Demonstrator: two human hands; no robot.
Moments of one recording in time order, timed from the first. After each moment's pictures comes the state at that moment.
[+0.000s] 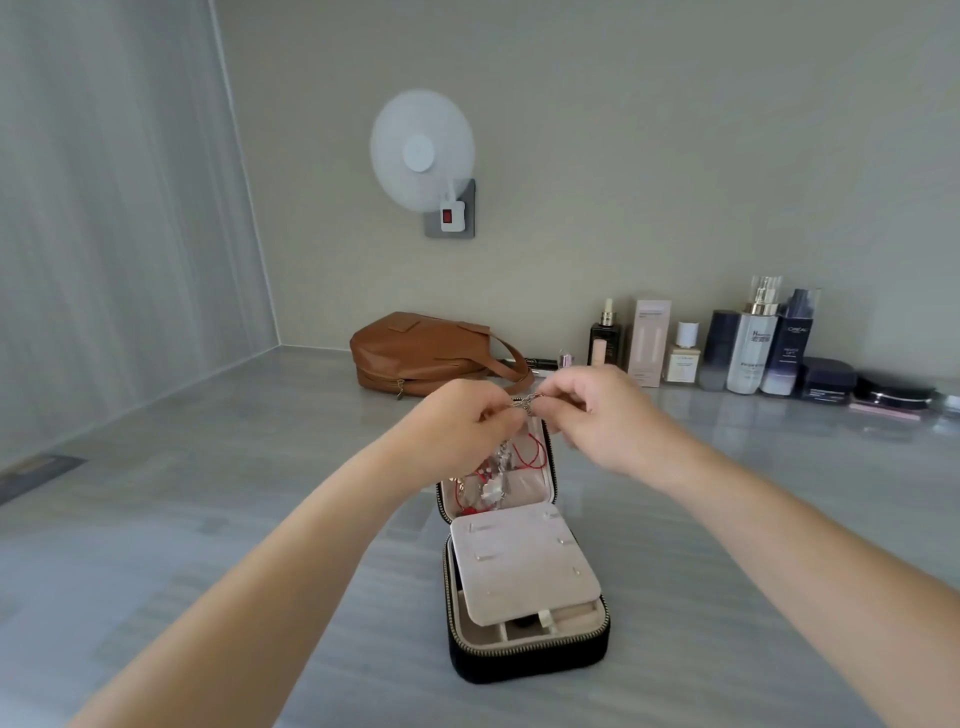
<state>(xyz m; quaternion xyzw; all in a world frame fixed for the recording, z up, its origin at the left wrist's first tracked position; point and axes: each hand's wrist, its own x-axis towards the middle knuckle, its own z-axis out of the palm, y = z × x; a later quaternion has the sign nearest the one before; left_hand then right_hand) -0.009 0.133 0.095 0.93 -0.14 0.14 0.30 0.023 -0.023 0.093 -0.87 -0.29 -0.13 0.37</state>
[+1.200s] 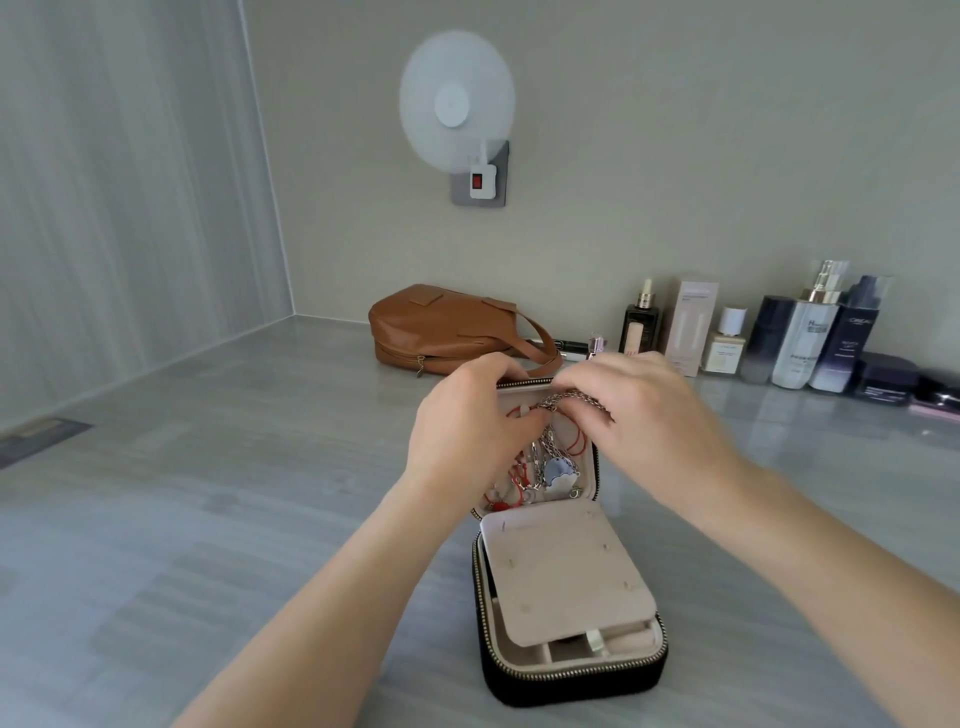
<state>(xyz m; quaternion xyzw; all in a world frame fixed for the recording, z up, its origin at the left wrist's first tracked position) 0.004 0.137 0.063 0.90 -0.01 0.28 0.34 0.041 -0.017 0.069 -0.81 -0.39 -0.41 0.14</state>
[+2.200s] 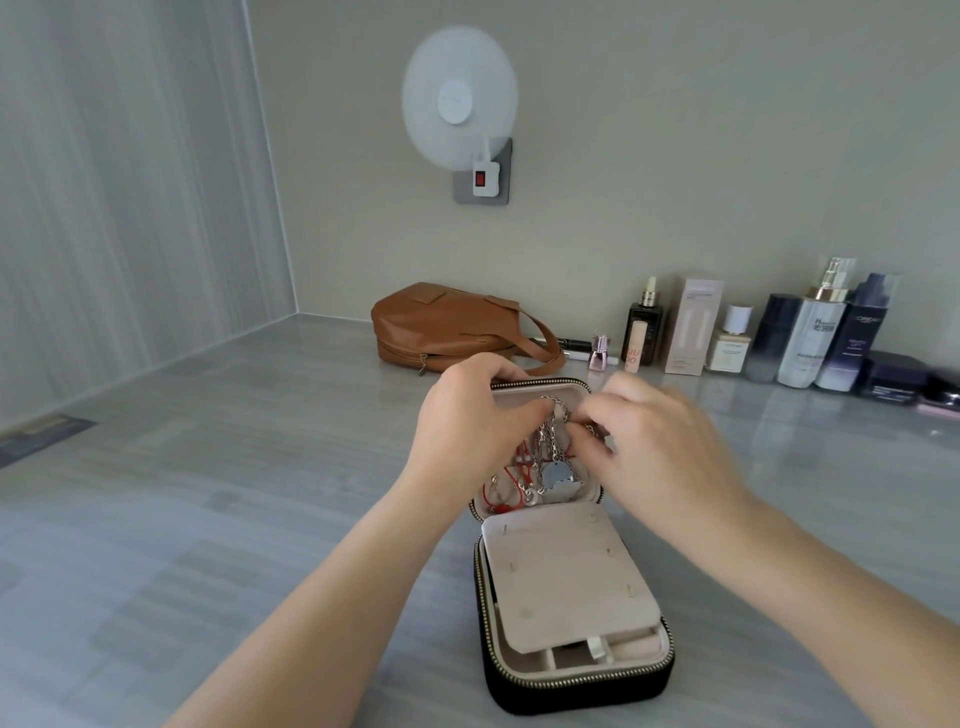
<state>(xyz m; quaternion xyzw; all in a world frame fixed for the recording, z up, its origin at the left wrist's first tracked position) 0.006 0.138 0.062 0.86 0.01 0.27 0.43 0.031 -0.018 0.048 -0.82 -0.33 -0.45 0.12</state>
